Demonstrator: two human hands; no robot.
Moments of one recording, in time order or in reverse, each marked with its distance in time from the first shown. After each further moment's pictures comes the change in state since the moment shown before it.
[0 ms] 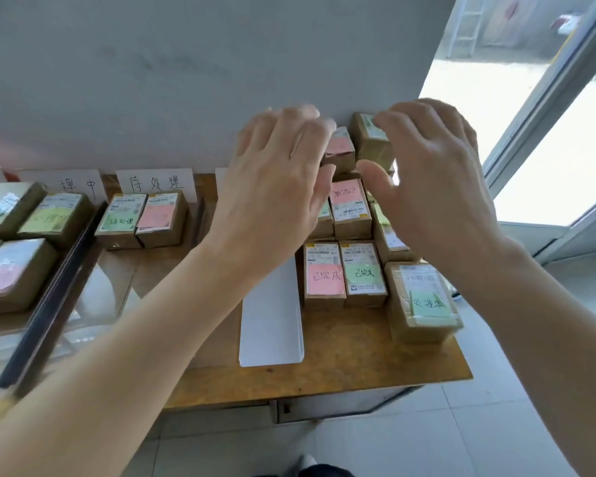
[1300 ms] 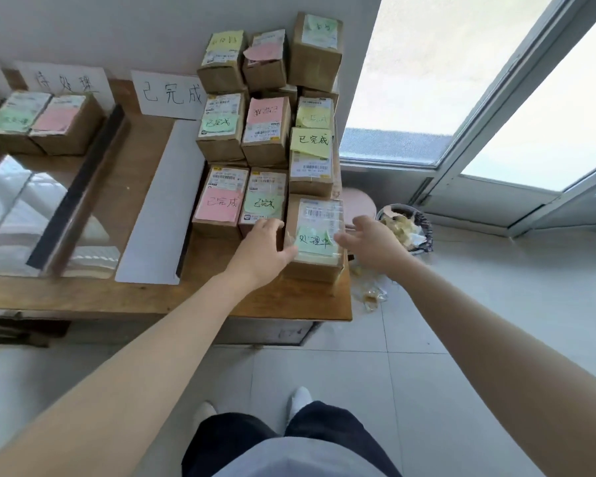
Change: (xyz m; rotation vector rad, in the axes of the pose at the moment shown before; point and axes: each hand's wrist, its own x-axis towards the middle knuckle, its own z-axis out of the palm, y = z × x) left_hand -0.094 0.181 0.212 -0.434 -0.831 -0.833; right_hand -0.163 0.232 0.084 0.467 -1.055 0.681
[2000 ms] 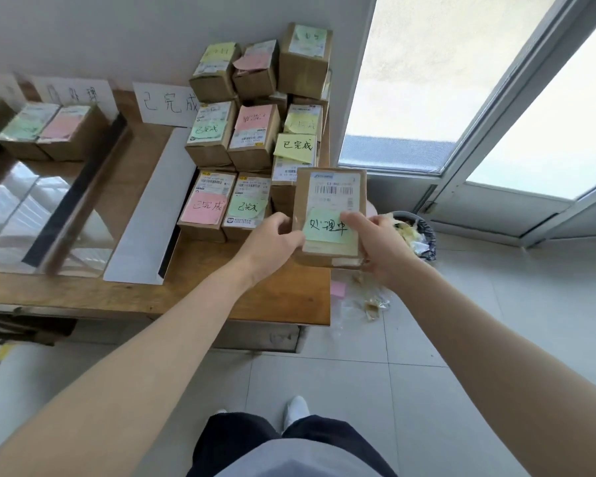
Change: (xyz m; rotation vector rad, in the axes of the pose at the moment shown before) left_hand -0.002 0.064 0.010 -0.506 -0.038 -0.124; right_hand 0.005 0.040 -0.027 0.880 -0.040 0.137
